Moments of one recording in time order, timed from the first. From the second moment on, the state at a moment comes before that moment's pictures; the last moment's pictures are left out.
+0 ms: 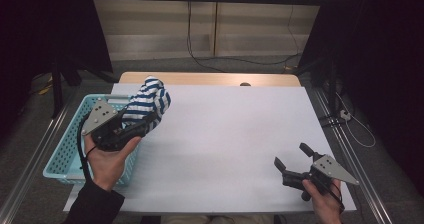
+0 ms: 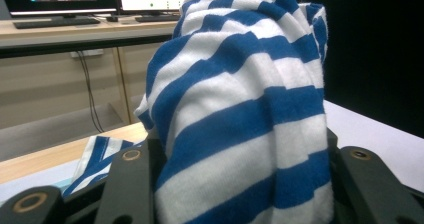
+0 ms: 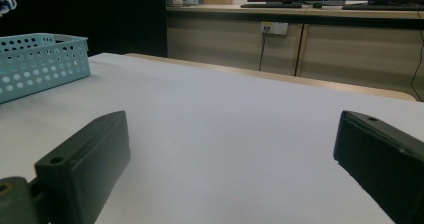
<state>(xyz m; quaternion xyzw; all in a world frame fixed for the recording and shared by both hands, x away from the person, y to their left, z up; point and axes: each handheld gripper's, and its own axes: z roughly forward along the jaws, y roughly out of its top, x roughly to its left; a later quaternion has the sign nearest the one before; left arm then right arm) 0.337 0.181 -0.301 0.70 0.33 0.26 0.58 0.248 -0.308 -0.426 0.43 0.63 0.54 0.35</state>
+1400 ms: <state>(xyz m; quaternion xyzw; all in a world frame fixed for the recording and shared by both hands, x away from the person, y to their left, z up) 0.375 0.085 -0.311 0.72 0.31 0.18 0.59 0.248 -0.309 -0.426 0.43 0.63 0.54 0.35</state>
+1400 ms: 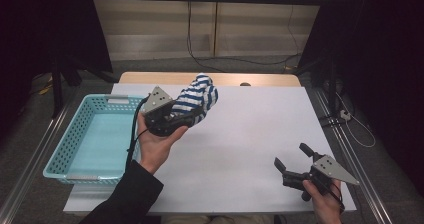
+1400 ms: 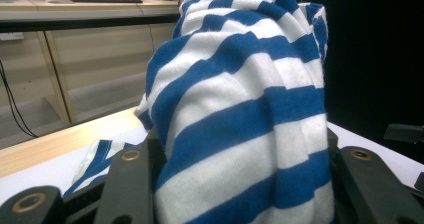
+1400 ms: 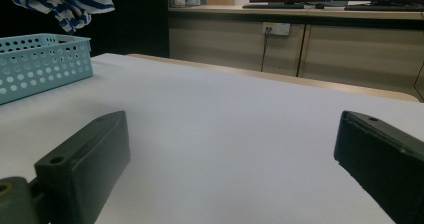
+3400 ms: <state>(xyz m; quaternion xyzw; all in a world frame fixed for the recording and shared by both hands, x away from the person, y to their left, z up) 0.461 0.002 -0.394 0.83 0.34 0.07 0.44 0.246 -0.308 -0.427 0.43 0.64 0.55 0.34</state>
